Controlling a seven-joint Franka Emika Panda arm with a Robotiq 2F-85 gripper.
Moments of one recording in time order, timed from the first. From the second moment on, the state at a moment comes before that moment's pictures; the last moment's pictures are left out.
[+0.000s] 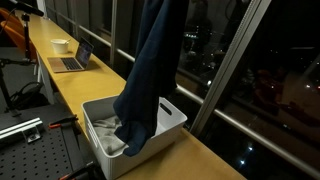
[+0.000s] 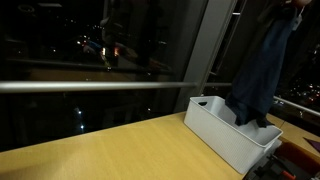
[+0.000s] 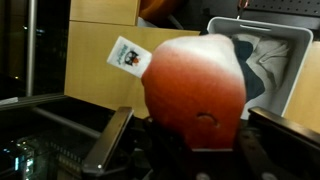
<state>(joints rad) 0.17 0.55 -0.10 -0.46 -0.54 0.92 -0.47</state>
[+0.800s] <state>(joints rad) 0.13 0.65 -0.09 -0.46 -0.37 0.92 -0.45</state>
